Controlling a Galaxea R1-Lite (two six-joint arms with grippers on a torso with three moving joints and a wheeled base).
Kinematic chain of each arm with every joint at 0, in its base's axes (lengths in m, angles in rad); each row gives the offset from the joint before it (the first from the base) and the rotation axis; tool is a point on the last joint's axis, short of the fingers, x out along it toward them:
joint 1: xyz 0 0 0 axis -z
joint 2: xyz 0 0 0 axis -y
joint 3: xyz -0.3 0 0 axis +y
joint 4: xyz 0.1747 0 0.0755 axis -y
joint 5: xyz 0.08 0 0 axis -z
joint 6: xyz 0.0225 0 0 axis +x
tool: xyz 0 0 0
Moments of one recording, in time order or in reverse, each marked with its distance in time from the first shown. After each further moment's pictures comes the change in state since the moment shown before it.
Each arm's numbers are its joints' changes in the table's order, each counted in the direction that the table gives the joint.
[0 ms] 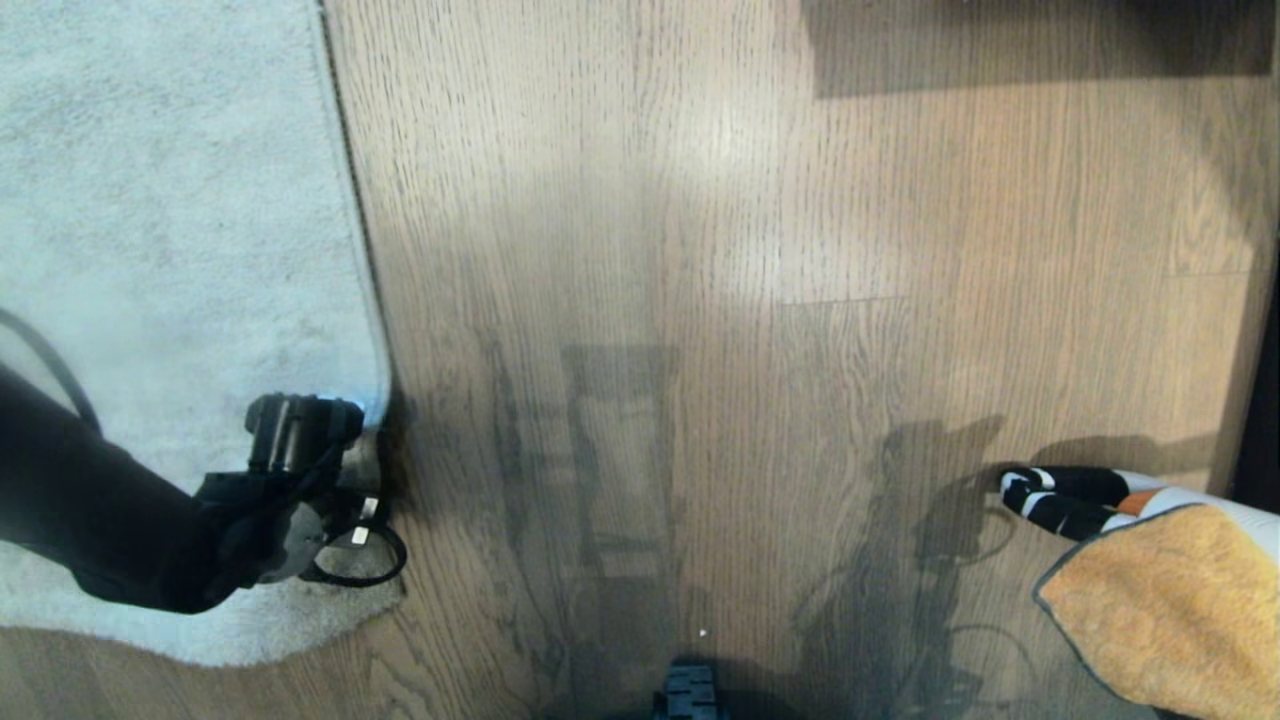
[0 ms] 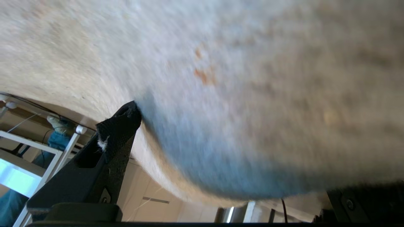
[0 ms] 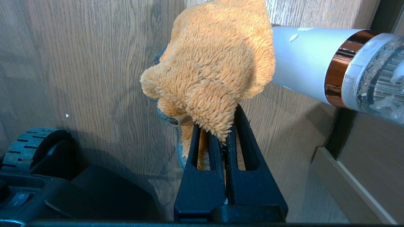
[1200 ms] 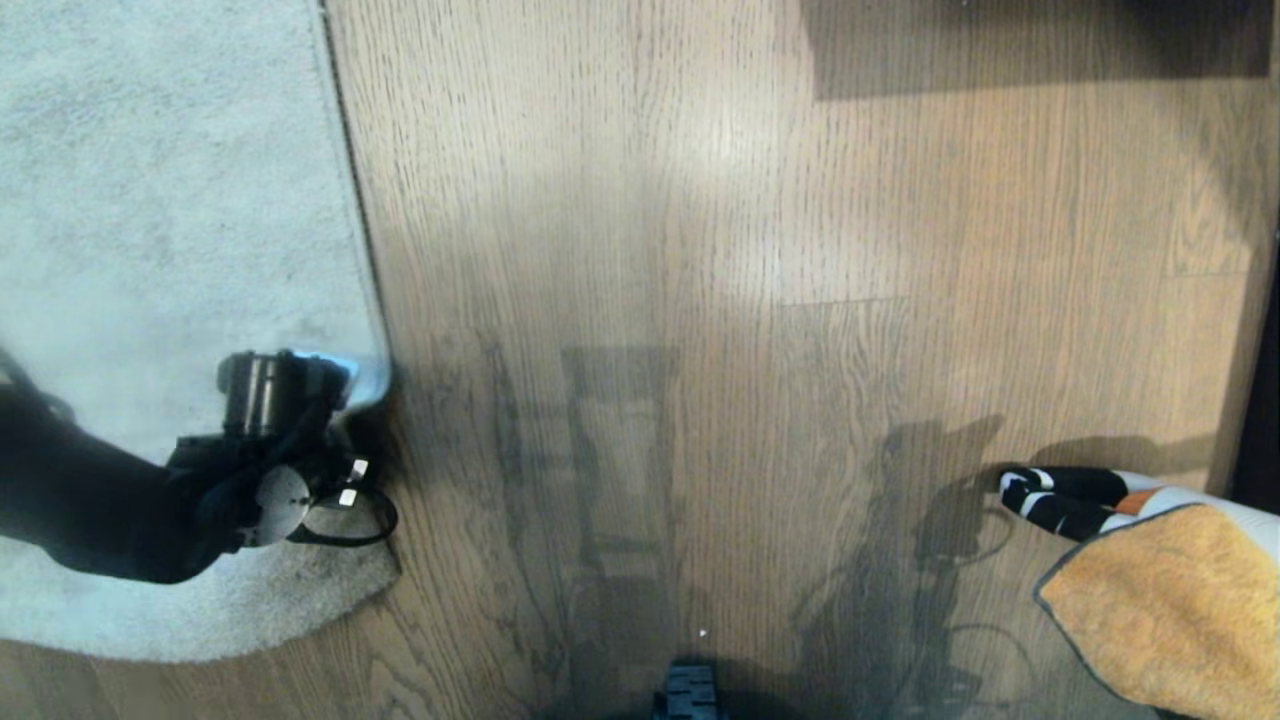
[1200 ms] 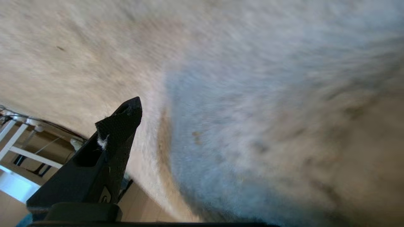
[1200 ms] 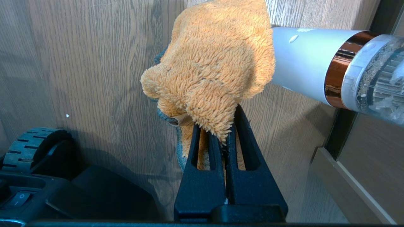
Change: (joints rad) left arm 0.000 0.067 -0.058 -0.024 -0.004 0.110; right arm 0.000 0.000 0.000 0.000 0.000 0.000
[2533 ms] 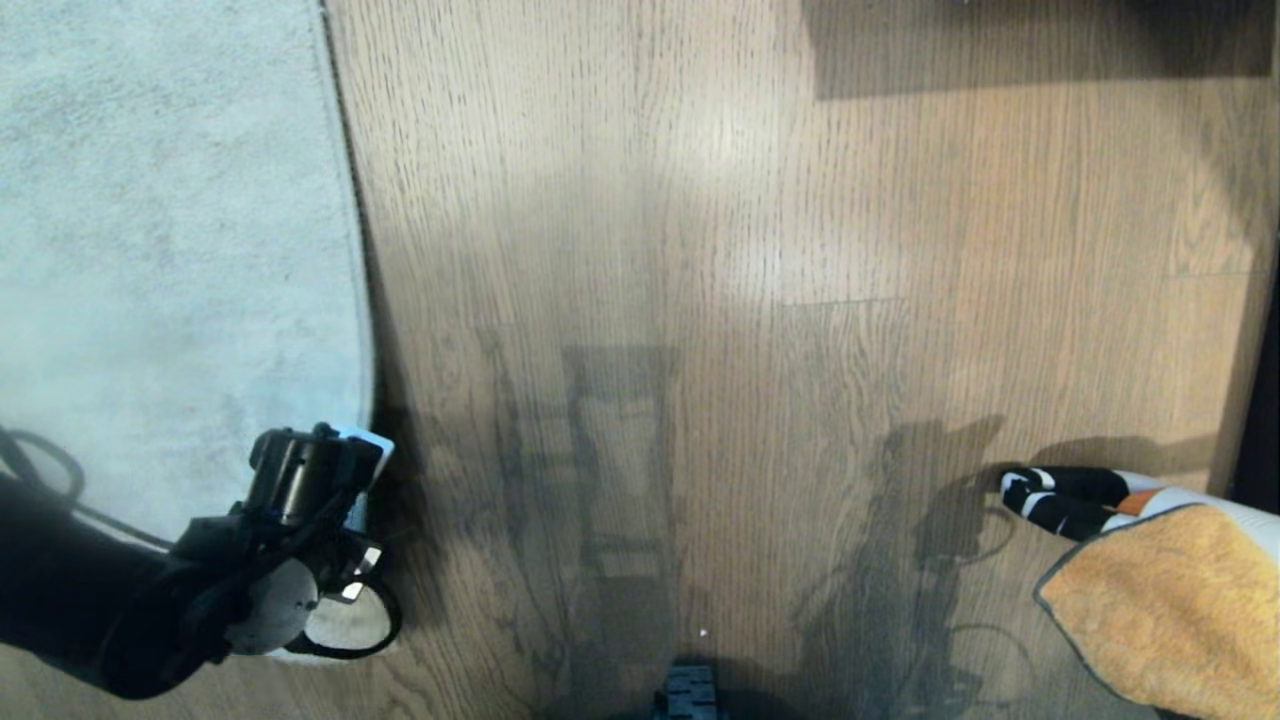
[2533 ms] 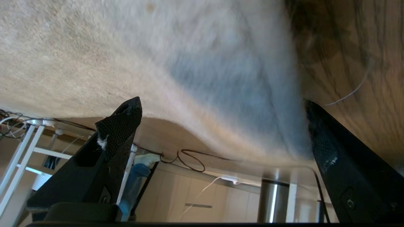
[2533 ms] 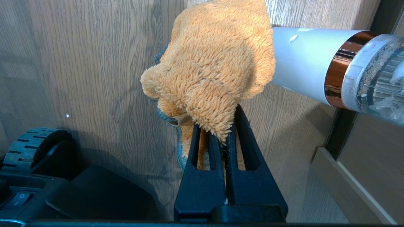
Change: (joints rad) left arm 0.163 0.064 0.226 -0.020 -0.069 0.005; right arm 0.000 0.000 0.000 0.000 0.000 0.000
